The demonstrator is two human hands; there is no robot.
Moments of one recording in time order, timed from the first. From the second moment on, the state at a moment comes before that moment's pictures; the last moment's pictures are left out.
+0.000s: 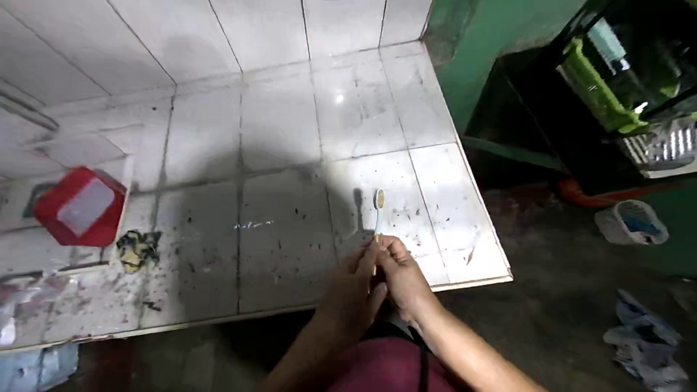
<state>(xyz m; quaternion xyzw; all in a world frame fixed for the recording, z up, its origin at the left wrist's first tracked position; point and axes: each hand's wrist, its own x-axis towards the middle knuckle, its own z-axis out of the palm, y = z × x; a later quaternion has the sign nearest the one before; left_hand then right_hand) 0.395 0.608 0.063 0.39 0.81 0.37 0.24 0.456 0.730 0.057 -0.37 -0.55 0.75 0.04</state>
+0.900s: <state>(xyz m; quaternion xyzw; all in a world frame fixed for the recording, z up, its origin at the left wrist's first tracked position) 0.387 0.687 0.065 0.46 0.81 0.05 0.37 0.568 0.892 0.013 -0.45 -0.74 0.45 0.24</state>
